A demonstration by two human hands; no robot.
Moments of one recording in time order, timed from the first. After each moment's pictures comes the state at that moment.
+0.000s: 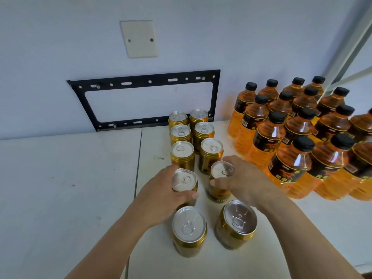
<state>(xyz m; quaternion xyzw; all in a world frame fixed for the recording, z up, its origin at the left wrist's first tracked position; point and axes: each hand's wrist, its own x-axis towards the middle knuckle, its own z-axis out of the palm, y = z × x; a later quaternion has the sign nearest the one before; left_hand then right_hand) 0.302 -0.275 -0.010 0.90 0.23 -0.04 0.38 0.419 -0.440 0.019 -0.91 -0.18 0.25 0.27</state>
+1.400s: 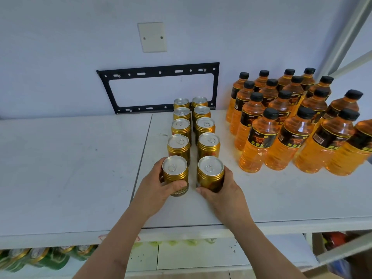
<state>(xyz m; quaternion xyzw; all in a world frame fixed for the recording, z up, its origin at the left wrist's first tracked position) 0.228 -0.334 -0.063 0.80 0.23 0.15 0.54 0.327 -0.505 -0.072 -0.85 -0.21 0.13 0.46</state>
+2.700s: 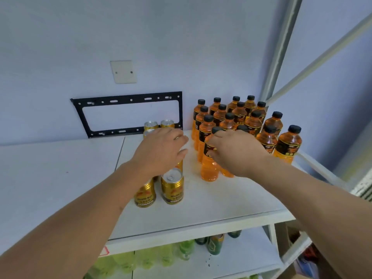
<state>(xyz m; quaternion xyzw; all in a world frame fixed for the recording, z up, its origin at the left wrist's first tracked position) 0.303 -0.391 0.068 0.97 -0.01 0.20 -0.10 0.385 -0.587 0.096 -0.86 -0.48 -0.19 -0.06</state>
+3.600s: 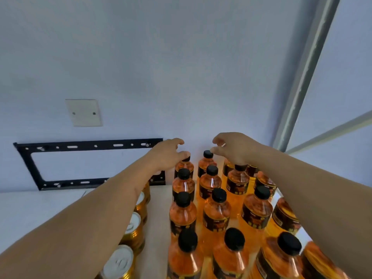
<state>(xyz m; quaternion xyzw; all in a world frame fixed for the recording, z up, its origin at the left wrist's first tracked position) 0.598 -0.332 0.110 0.96 0.16 0.09 0.22 0.704 -0.525 0.149 -0.90 -0.41 0.01 0.11</state>
